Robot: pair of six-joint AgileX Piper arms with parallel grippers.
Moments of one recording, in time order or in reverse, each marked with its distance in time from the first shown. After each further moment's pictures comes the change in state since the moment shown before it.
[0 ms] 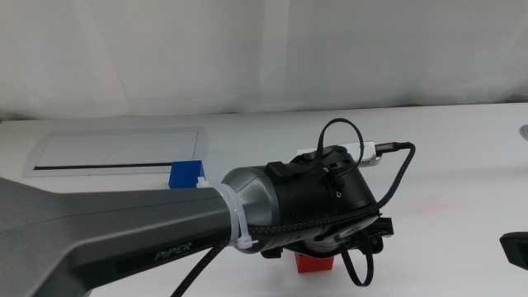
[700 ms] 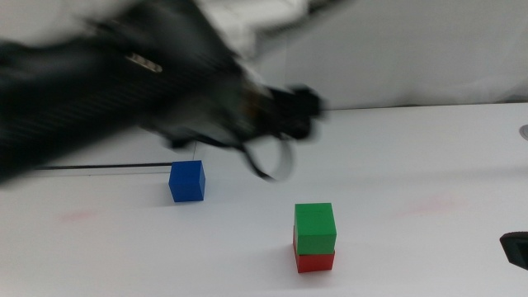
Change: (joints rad) left arm 0.152 -0.406 0.000 0.089 0.100 0.224; right arm 0.000 0.000 0.000 0.001 0.000 0.001
